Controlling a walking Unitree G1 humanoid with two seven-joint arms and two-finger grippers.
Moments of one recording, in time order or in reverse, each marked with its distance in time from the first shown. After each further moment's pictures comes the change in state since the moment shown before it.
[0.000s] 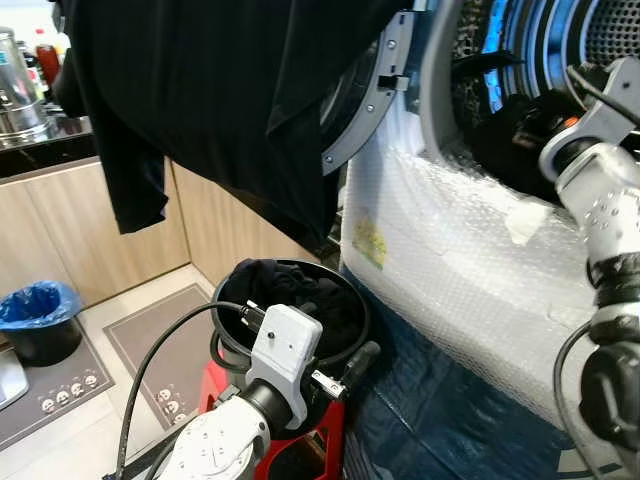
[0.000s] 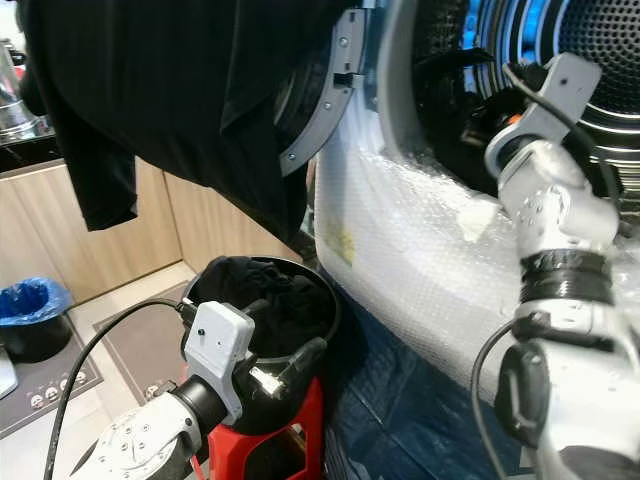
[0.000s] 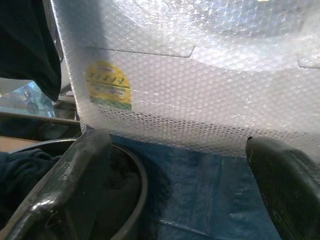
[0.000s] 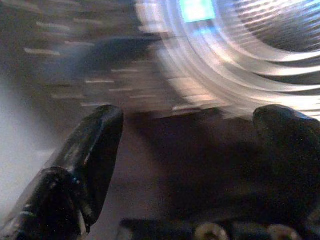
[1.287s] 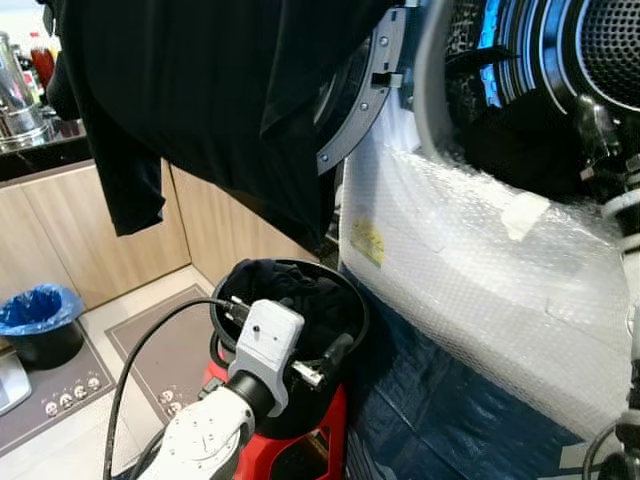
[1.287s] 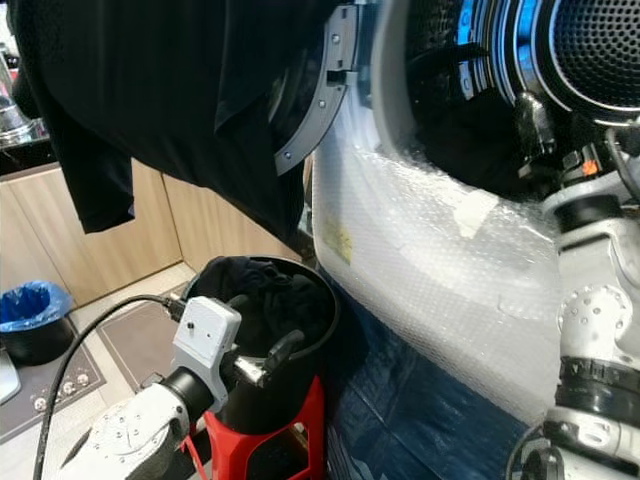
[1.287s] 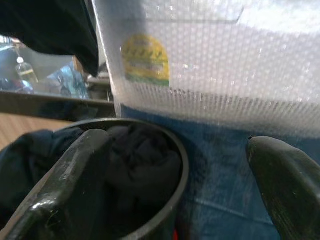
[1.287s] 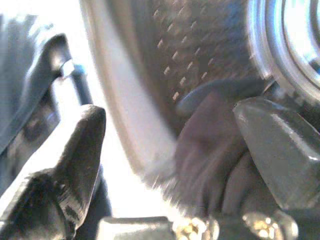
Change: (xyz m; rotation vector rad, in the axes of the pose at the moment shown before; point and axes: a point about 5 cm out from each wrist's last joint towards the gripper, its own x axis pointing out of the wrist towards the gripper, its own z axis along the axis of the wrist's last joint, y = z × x) left arm 0.007 0.028 -0.020 0.057 0.088 0.095; right arm -0.076 -0.027 -0.048 0.358 -0.297 0.700
